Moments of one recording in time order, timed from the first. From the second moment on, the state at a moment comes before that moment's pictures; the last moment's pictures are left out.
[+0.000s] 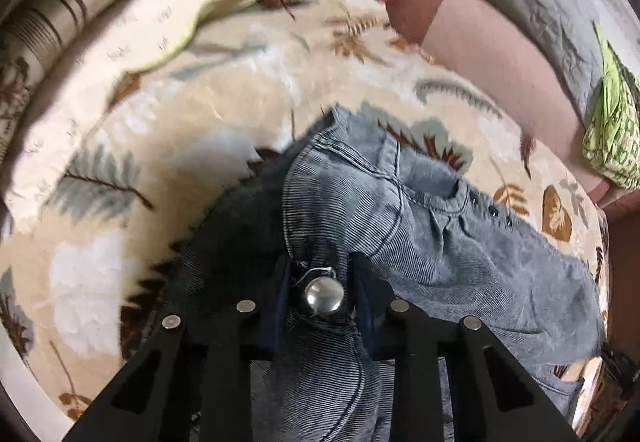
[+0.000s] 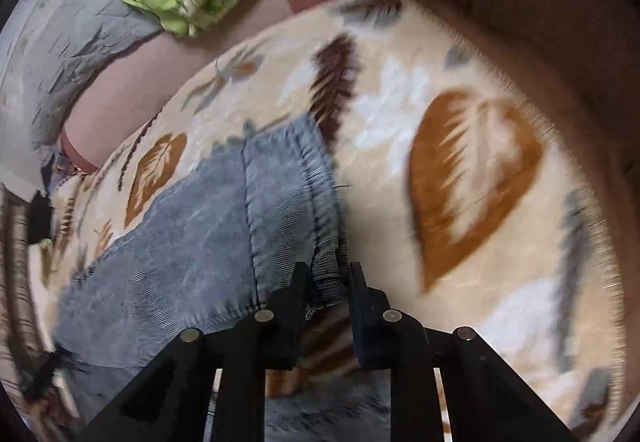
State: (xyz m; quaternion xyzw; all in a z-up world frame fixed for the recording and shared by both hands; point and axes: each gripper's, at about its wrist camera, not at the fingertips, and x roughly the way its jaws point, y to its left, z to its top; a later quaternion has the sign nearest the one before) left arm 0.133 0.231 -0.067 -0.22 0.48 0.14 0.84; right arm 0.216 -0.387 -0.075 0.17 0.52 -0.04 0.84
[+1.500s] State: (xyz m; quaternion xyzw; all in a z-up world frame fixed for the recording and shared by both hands) left arm 0.246 0.253 -0.038 -0.22 0.48 0.10 0.84; right arm 0.325 -0.375 -0.056 0.20 0.47 0.01 0.86
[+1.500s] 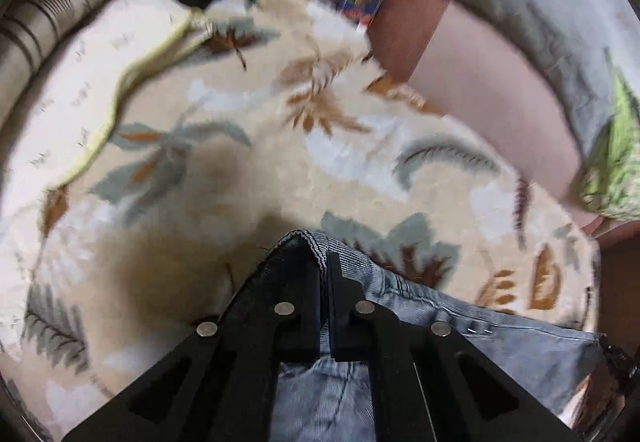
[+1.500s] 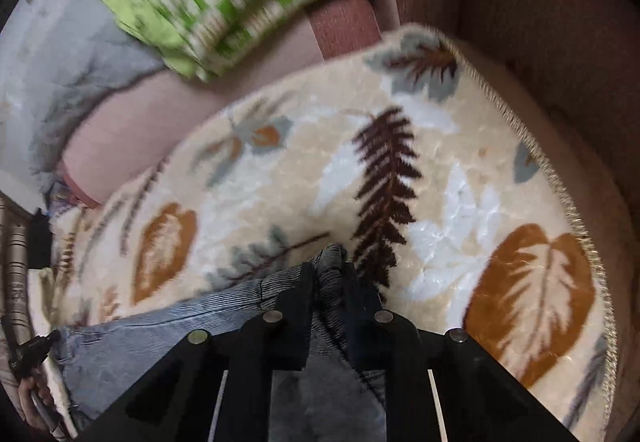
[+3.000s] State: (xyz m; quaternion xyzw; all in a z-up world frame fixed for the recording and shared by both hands) left arm -0.004 0.197 -0.075 -0.15 0.47 0.15 0.85; right arm 0.001 -0.401 -0.113 0.50 0.43 -0.01 0.75
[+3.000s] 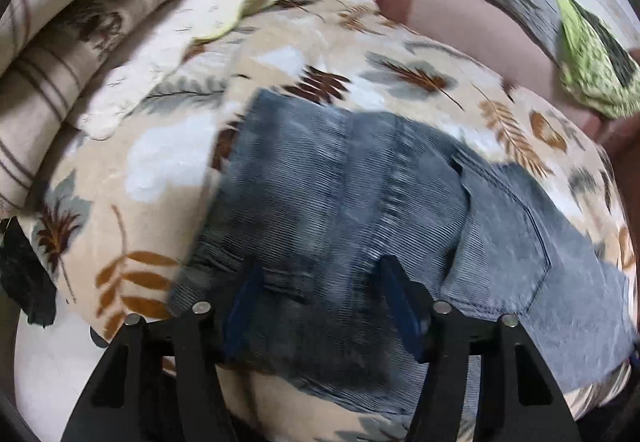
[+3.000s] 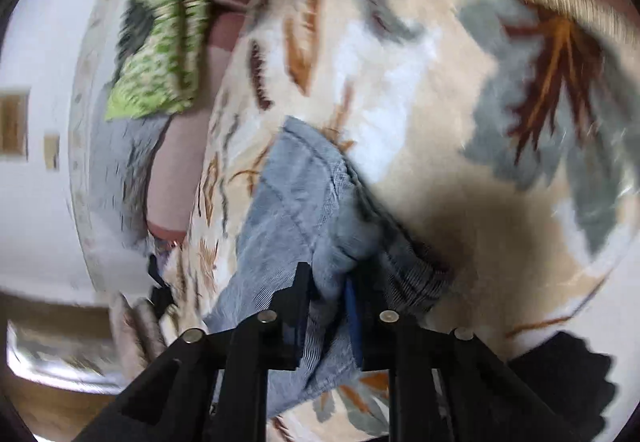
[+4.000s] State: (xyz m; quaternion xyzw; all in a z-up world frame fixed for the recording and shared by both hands) left arm -0.048 0.208 -0.061 -0.25 0.45 0.17 0.84; right arm -0.014 -0.402 -0.129 0.56 0.42 -0.01 0.72
